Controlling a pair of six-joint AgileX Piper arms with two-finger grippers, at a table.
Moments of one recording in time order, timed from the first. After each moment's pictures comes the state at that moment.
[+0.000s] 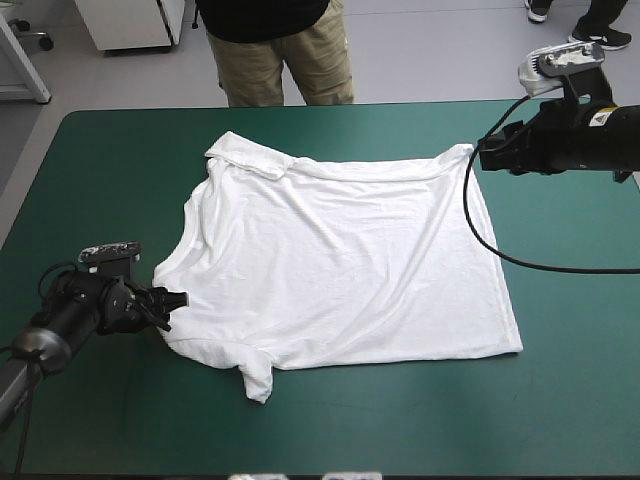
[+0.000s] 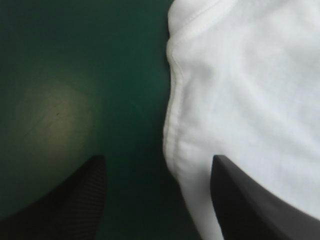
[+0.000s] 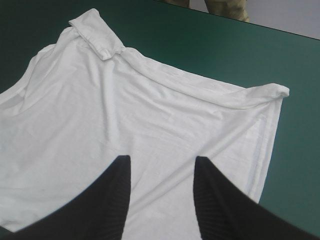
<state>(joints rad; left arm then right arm) -0.08 1.28 -0.73 0.17 0.70 -0.36 0.00 1.38 -1.78 0.48 1.24 -0.37</state>
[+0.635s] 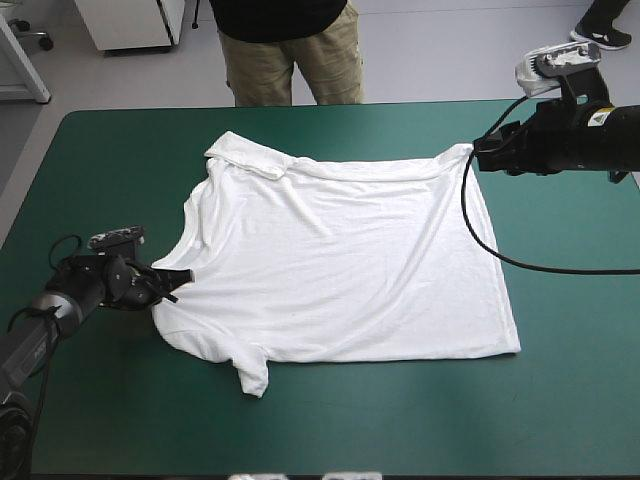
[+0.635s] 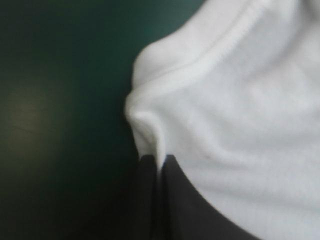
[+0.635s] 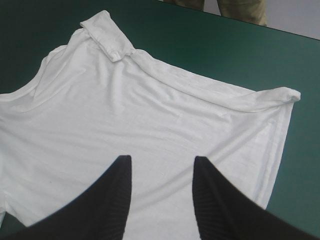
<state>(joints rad) 0.02 1.45 -0.80 0.00 0.54 -0.23 0.00 1.38 -1.77 0.51 1.24 -0.38</state>
